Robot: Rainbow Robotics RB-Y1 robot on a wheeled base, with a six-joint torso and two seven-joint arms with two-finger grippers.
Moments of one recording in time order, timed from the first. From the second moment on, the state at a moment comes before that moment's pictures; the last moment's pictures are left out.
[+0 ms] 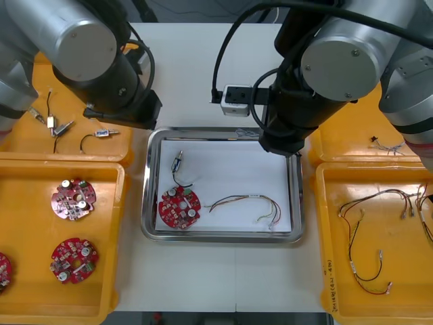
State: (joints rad) right arm -0.94 -0.57 0.49 -1.90 -0.87 1.85 1.96; left arm -0.90 0.70 -0.43 -1.75 0.86 1.76 -0.97
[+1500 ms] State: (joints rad) right arm -0.97 -0.52 0.92 -1.61 -0.71 1.44 2.01; left arm -0.78 0.79 -0.29 -1.51 0.82 1.56 -1.45
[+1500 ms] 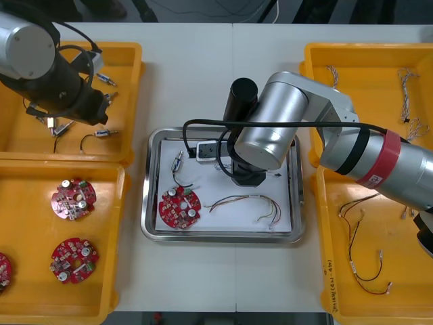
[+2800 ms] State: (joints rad) right arm -1.01 -0.47 0.51 -1.70 -0.74 1.91 1.99; left arm -0.75 0.79 -0.47 -1.35 0.85 1.23 -1.80
